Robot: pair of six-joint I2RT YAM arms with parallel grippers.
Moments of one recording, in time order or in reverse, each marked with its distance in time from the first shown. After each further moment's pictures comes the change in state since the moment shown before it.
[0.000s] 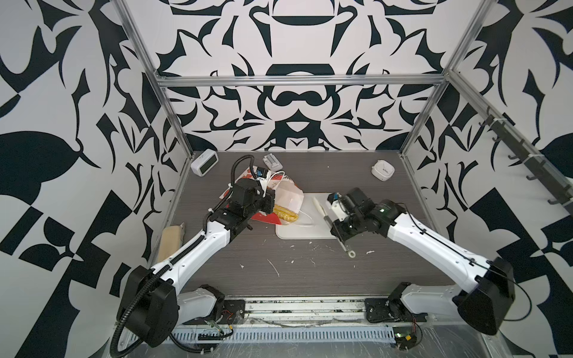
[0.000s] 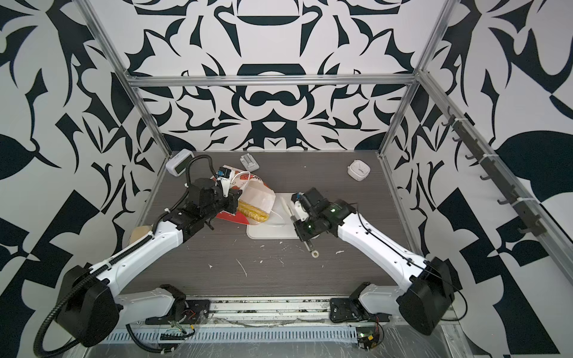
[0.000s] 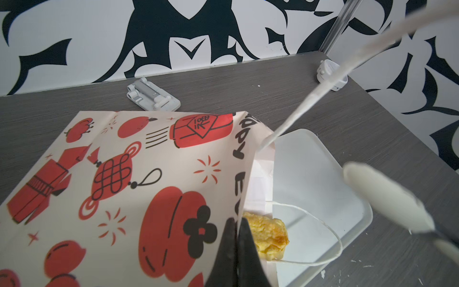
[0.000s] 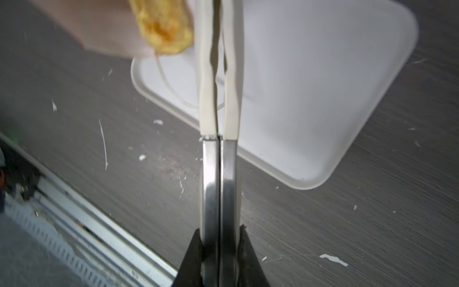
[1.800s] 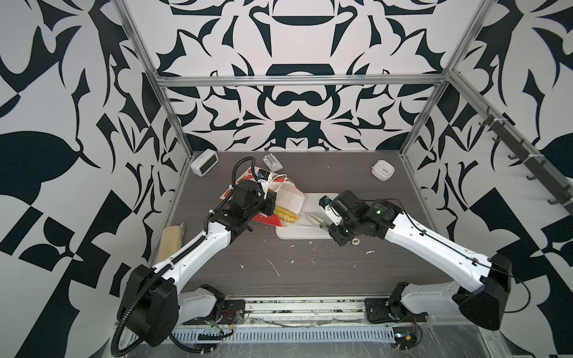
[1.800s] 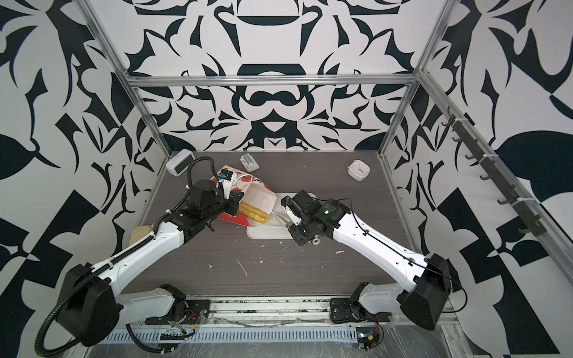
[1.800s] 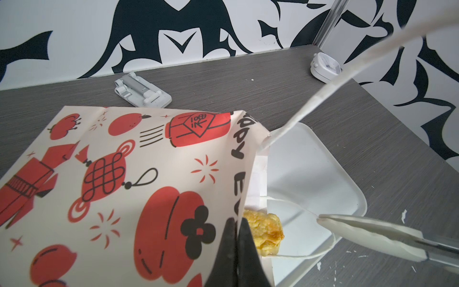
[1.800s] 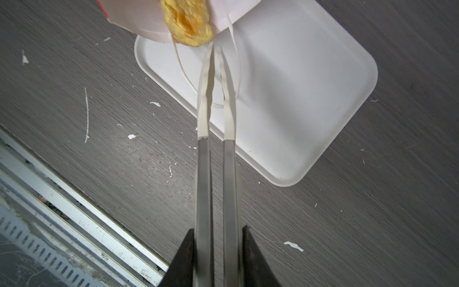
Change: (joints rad) left arm -0.005 0.004 -0.017 0.015 0.026 0.007; right arm 0.090 -0.018 0.088 -0.063 0.135 -0.098
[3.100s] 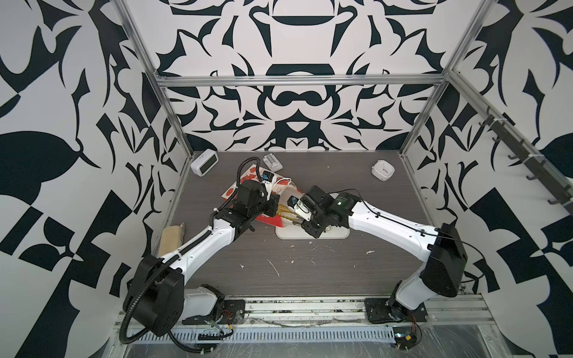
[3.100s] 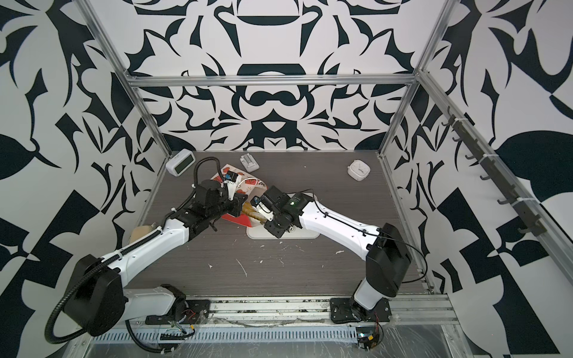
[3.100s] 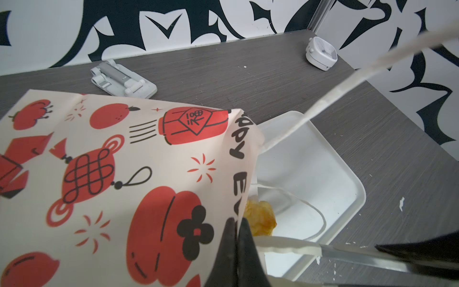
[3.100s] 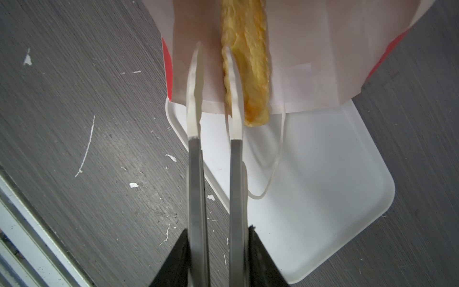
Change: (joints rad) left arm -0.002 0.076 0.000 0.025 0.049 0.015; right arm 0.073 0.338 0.163 0.181 0.015 -0.220
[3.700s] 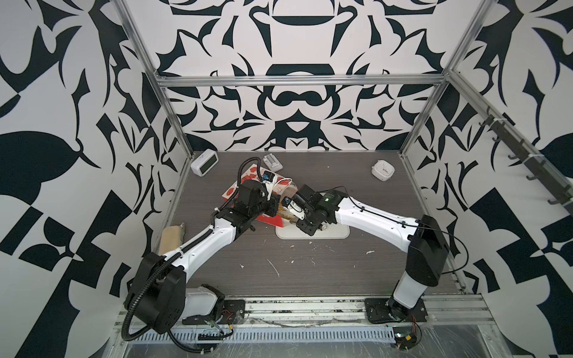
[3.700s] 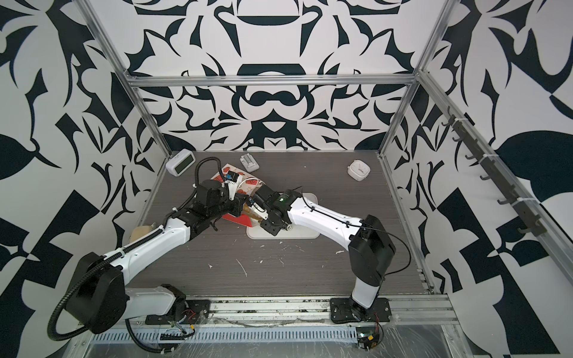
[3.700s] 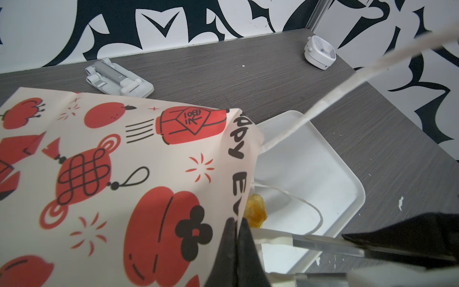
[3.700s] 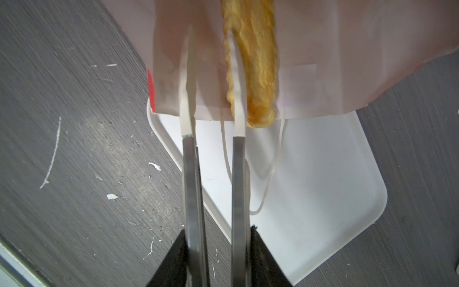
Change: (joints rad) left arm -0.002 0.004 0.000 0.013 0.007 -0.001; right arm 0.000 0.125 0.086 -0.040 0.066 -0.024
